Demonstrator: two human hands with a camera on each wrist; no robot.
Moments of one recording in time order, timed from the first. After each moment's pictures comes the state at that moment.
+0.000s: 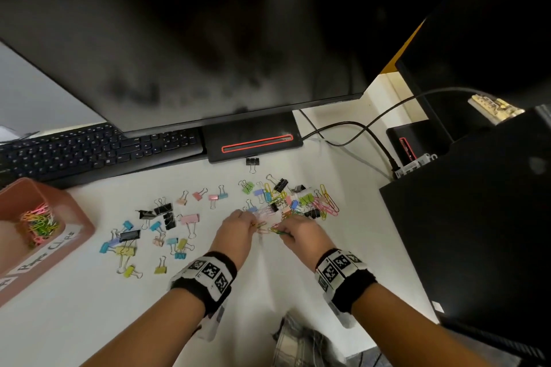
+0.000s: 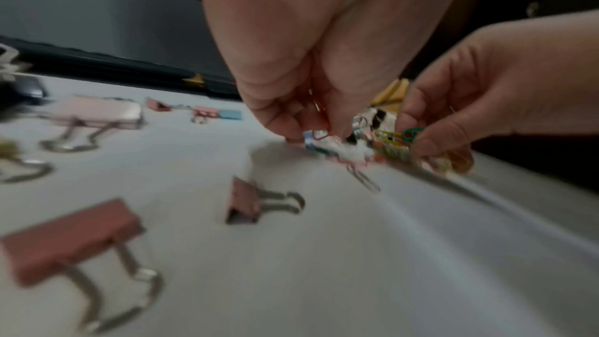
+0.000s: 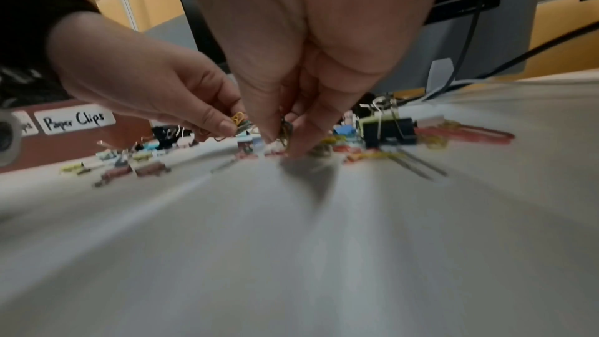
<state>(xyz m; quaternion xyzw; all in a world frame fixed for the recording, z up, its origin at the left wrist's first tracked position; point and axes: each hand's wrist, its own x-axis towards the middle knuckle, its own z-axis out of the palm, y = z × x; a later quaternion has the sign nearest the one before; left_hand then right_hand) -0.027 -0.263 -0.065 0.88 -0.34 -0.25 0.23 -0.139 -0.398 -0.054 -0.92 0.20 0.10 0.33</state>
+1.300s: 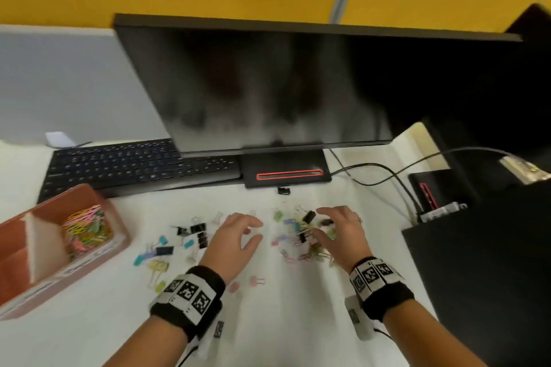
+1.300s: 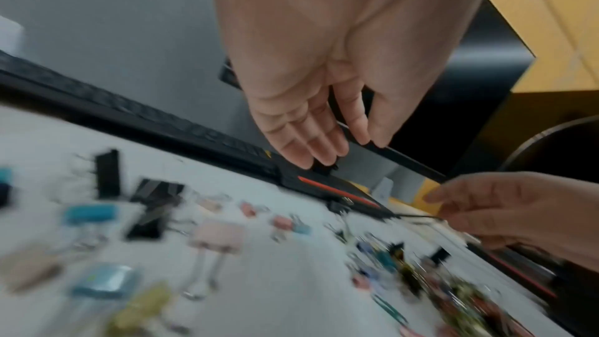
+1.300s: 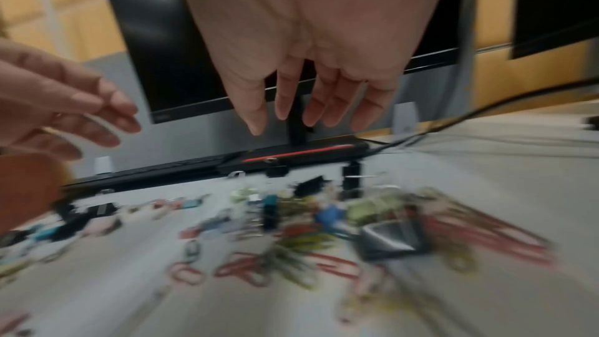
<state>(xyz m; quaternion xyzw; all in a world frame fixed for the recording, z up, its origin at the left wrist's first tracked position) 0.023 -0.208 -0.008 0.83 -0.31 -0.22 0.41 -0.103 -0.424 -0.018 -0.91 0.31 -0.02 0.28</state>
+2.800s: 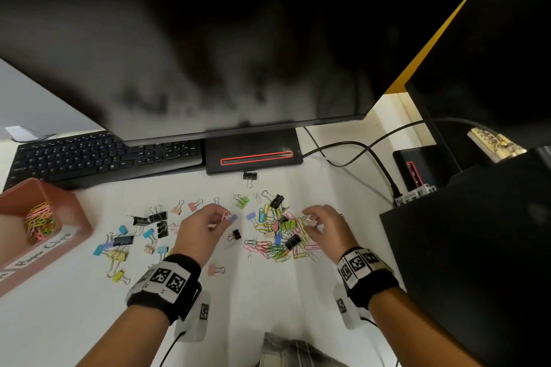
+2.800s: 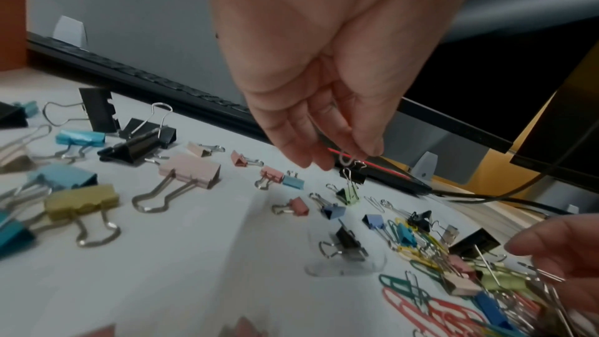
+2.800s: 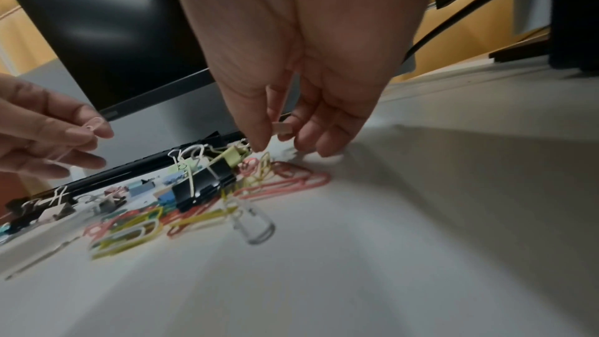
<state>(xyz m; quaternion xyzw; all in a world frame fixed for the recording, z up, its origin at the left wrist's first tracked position) -0.002 -0.264 -0.020 0.89 -0.14 -0.22 0.36 -0.145 -0.487 -0.062 -0.87 0.27 0.02 0.40</state>
